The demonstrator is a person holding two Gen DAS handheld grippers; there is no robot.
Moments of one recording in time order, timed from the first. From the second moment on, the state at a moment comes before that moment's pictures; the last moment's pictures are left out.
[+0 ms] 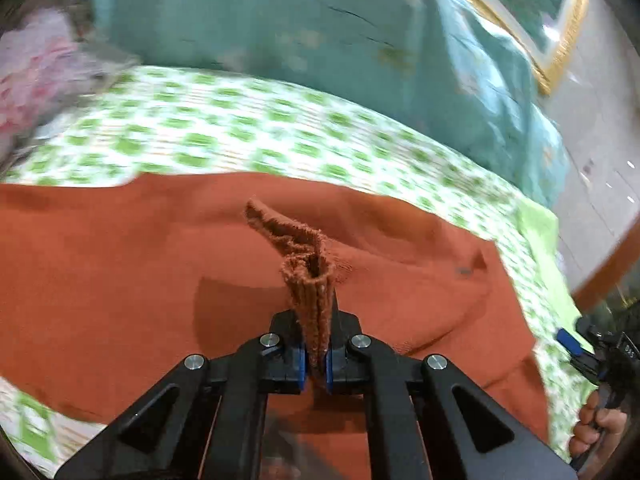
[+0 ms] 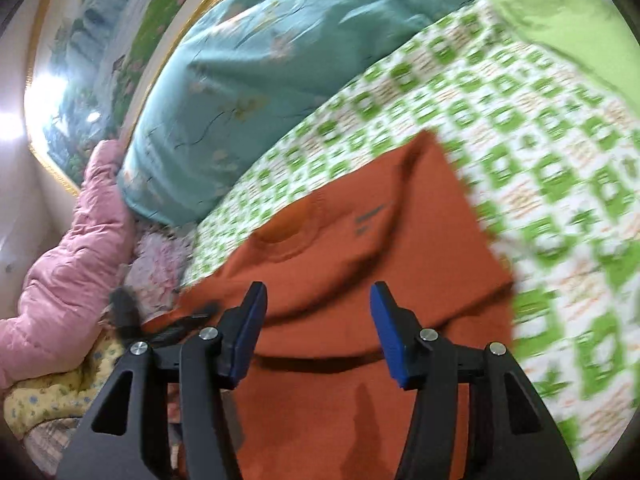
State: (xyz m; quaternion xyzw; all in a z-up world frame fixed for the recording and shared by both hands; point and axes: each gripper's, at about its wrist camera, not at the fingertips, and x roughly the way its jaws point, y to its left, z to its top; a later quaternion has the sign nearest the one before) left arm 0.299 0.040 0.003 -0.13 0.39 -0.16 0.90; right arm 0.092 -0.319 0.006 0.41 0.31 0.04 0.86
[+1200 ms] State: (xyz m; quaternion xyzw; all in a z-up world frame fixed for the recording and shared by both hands) left arm 0.278 0.072 -0.023 -0.09 0.42 -0.12 0.89; right arm 0.153 -0.348 -0.020 0.27 0.42 -0.03 0.87
